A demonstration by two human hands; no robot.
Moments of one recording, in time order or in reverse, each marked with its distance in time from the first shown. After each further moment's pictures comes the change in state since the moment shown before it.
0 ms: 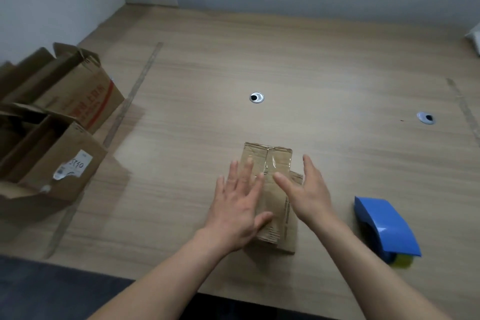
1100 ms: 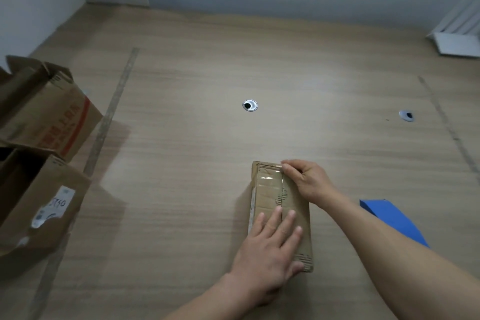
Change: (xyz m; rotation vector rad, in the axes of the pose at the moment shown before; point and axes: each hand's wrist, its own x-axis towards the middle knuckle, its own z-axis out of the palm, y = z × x) left_hand -0.010 -0.012 0.037 0.029 0.108 0.440; right_hand 0.076 -0.015 0.021 0.008 -0.061 -0.031
